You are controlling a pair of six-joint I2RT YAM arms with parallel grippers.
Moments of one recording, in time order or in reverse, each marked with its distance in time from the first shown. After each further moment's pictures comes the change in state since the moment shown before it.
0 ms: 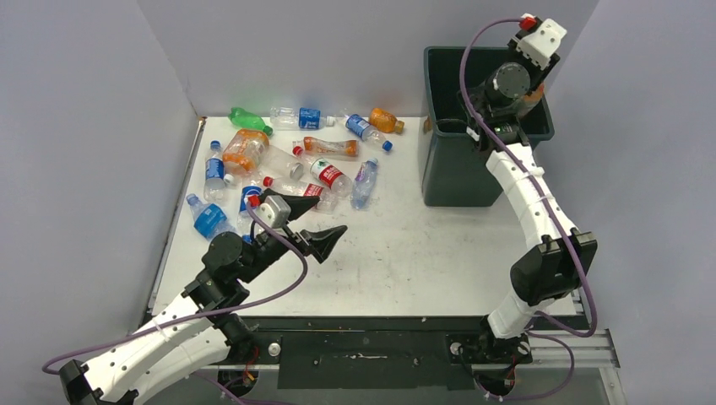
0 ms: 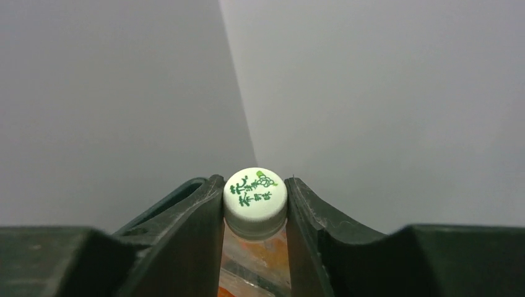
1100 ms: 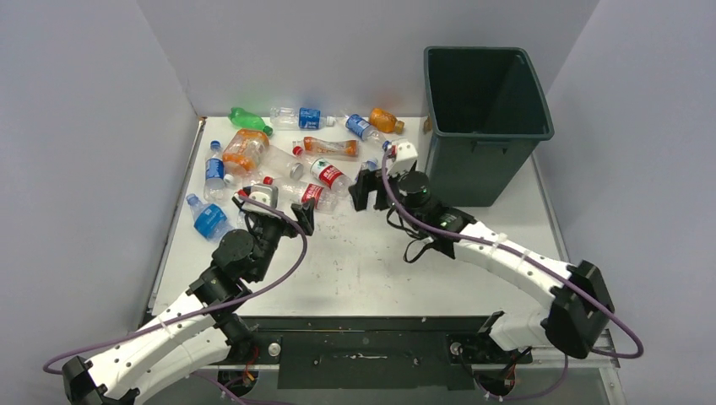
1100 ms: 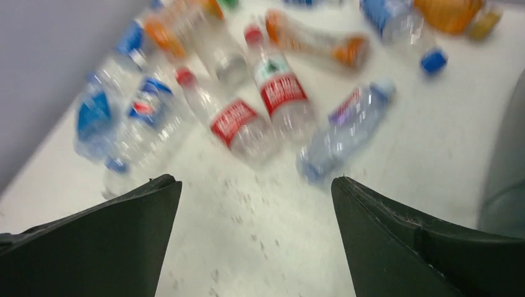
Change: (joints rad) left arm 0.005 0.026 -0.022 -0.065 -0.588 0.052; right arm 0.508 -0.356 -0.644 -0.390 -0.819 0.603
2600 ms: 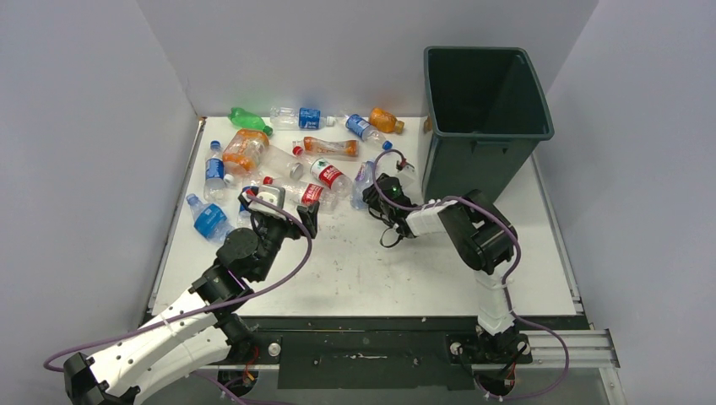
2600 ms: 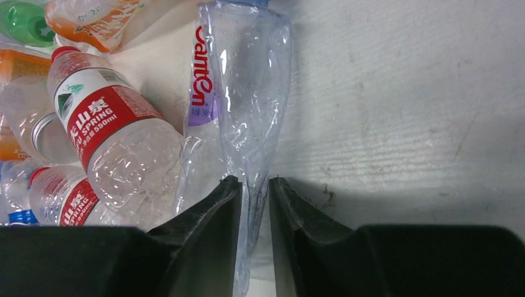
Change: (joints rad) left arm -0.006 0.021 0.000 -0.018 0.021 0.019; right arm -0.169 0.779 -0.025 0.442 0.050 0.605
